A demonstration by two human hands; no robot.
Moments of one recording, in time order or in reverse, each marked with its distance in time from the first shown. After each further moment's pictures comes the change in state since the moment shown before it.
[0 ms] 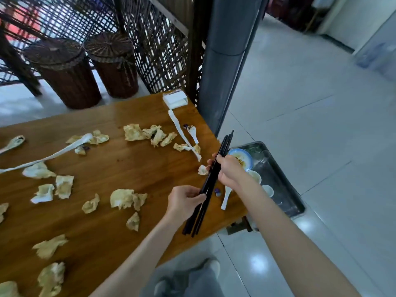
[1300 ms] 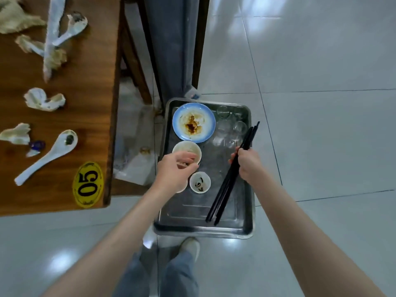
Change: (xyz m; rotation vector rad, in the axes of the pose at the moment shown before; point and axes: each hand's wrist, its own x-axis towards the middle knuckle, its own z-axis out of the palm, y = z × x) left_hand 0.191 0.024 0.414 -0.105 0.280 -0.126; right_hand 0.324 -0.038 -0.406 -0.429 0.157 0.114
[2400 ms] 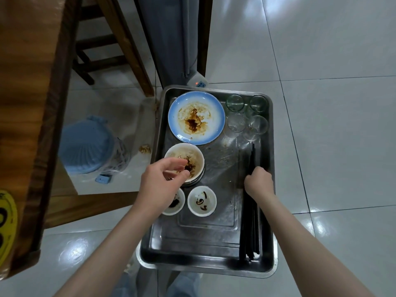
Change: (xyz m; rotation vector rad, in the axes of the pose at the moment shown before) left_hand 0.065 -0.068 0.033 -0.031 0.095 -0.032; right_hand 0.127 0.086 -0.012 -1.073 0.078 -0.145
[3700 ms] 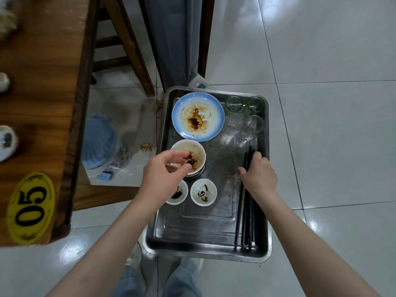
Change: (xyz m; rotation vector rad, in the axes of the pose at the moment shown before) left_hand -0.014 0.016 -0.015 -0.001 -0.009 0.033; right_hand -0.040 -0.011 -0.024 -0.190 0.238 -0.270
